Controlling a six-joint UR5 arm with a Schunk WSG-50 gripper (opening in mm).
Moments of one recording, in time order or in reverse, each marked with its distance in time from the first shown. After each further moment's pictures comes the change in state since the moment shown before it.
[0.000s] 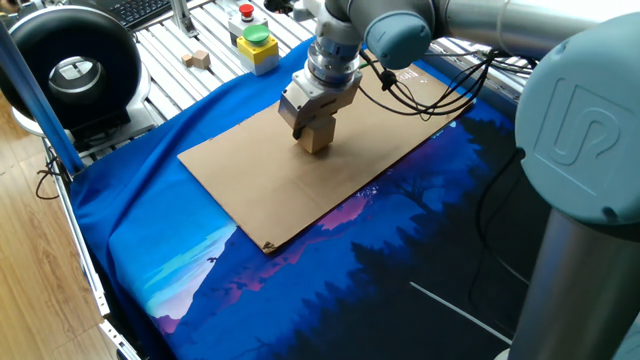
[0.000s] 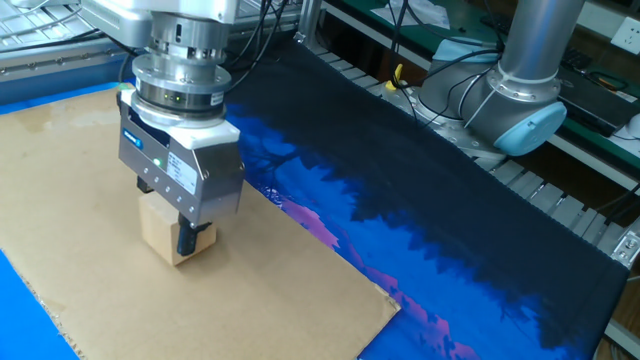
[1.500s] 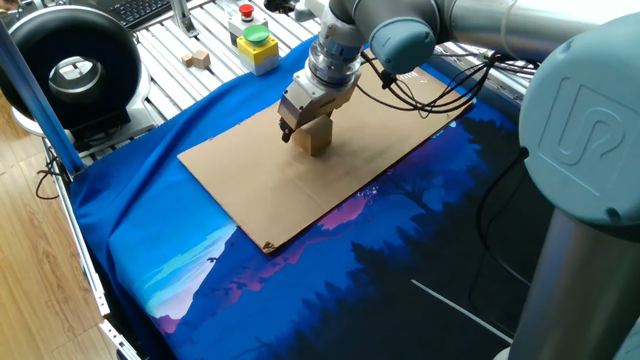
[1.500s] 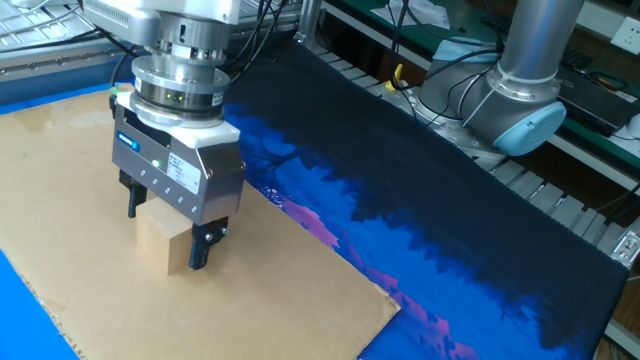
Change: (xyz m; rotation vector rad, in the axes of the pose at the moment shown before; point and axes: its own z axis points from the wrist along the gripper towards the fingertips) arm -0.005 0.004 -0.006 -0.024 -0.043 -0.068
